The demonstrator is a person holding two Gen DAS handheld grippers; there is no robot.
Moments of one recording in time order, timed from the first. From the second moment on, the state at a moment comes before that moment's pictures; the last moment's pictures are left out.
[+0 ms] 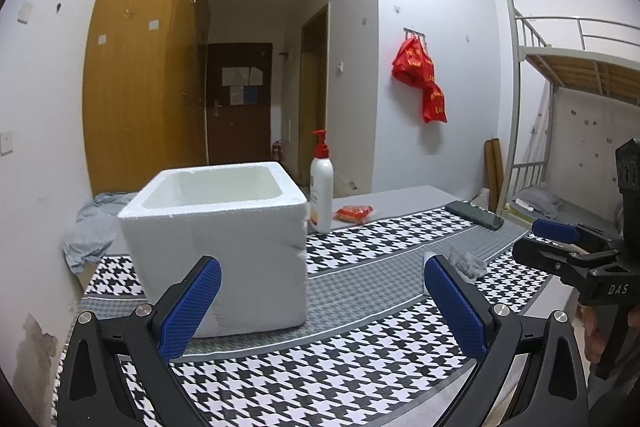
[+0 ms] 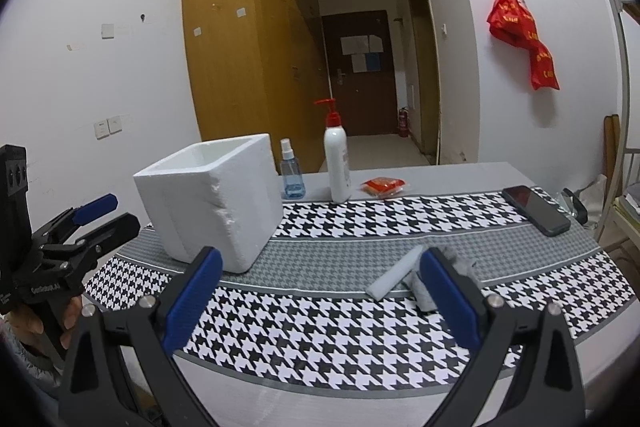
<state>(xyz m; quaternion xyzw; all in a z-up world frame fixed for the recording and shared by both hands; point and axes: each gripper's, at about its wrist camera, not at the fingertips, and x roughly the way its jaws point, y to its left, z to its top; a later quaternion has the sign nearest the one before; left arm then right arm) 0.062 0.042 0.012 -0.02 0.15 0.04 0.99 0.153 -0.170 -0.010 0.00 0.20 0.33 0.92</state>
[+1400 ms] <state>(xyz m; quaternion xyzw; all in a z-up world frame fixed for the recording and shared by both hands) 0.145 -0.030 -0.019 0.01 0.24 -0.05 0.97 0.201 -0.249 -0.049 0.03 0.26 0.24 0.94</state>
